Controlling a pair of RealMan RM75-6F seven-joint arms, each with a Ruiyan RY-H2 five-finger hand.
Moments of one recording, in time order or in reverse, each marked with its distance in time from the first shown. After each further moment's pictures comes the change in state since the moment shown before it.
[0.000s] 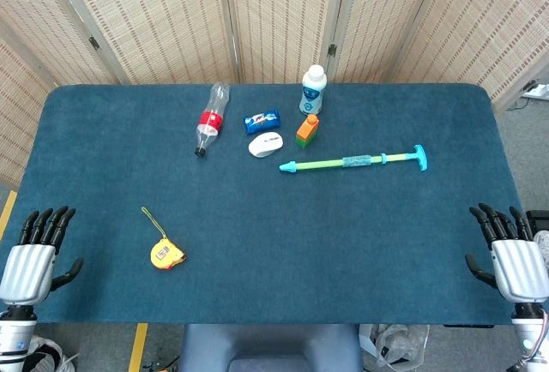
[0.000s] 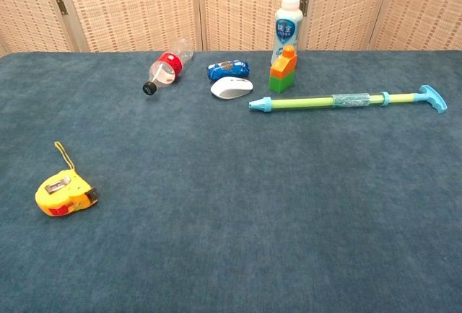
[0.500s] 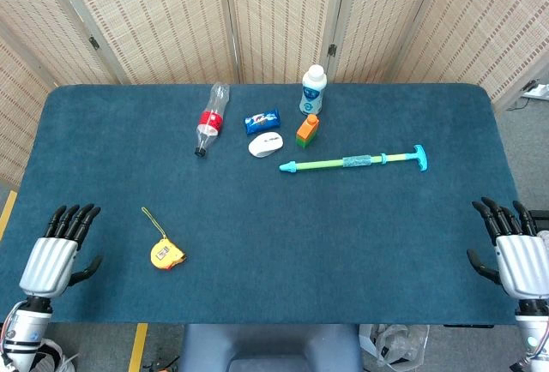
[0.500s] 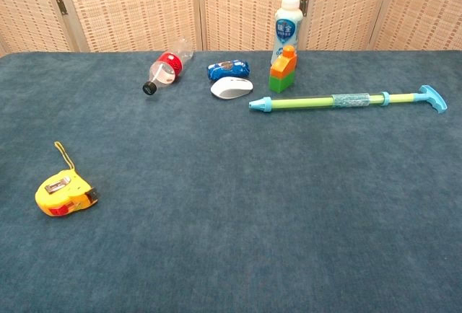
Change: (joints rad) left arm -0.065 0.007 0.009 -0.017 0.043 -0.087 -0.028; right arm 0.006 0.028 0.016 -0.022 -0.008 0.011 0.030
